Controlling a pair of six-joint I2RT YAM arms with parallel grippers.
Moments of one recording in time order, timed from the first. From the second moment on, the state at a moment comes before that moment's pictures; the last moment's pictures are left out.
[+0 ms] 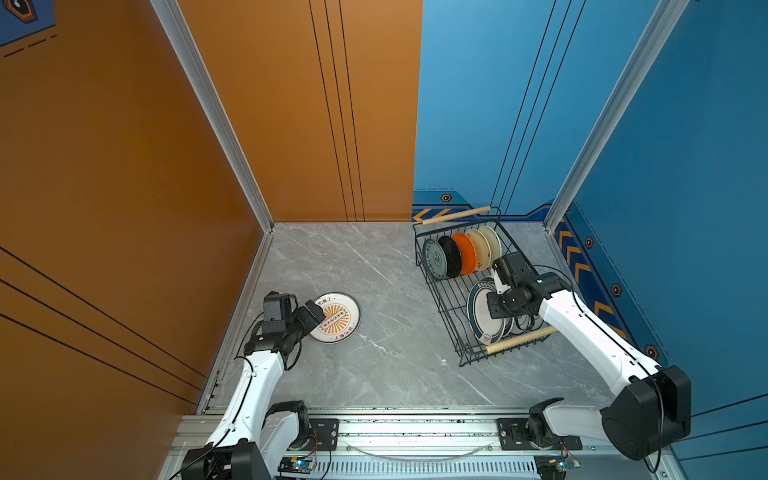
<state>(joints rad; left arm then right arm) 0.11 0.95 0.56 -0.46 0.12 -0.66 0.33 1.32 1.12 -0.99 0.12 0.21</state>
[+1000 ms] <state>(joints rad) -0.35 1.02 0.76 -0.36 -0.05 -0.62 0.25 1.12 1.19 -0.50 -0.15 0.44</state>
